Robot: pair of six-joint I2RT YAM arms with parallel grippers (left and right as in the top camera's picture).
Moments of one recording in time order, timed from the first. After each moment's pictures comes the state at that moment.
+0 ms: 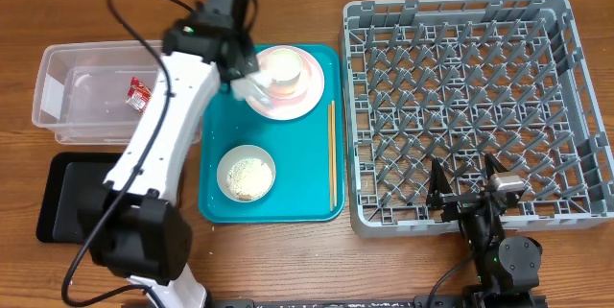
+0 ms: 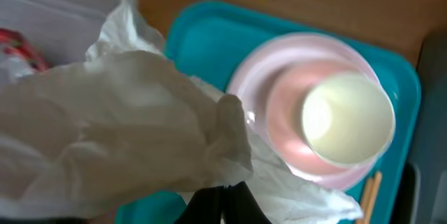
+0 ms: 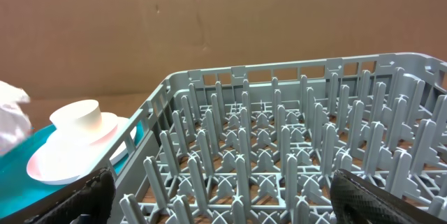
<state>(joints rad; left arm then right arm) -0.20 1.84 1.74 -1.01 -0.21 -0.49 0.11 0.01 0.02 -0.04 -0.03 0.13</state>
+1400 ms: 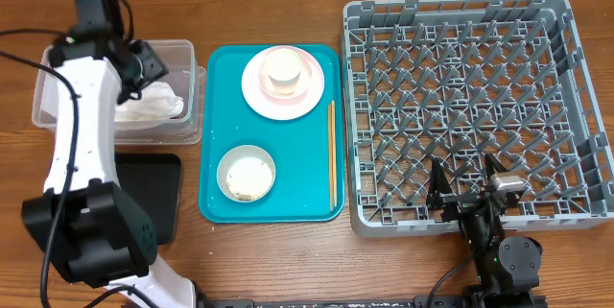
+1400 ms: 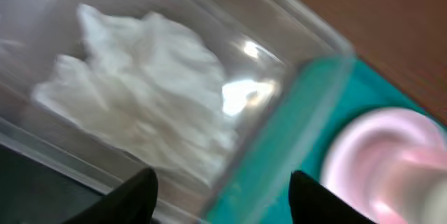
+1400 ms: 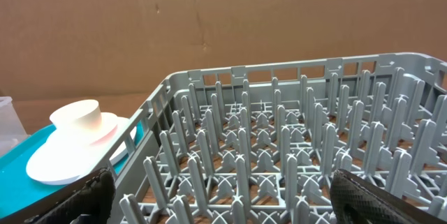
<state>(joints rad) 0.20 1.84 1.72 -1.04 0.01 -0.43 0.11 0.01 0.02 -0.04 -0.03 0.13</state>
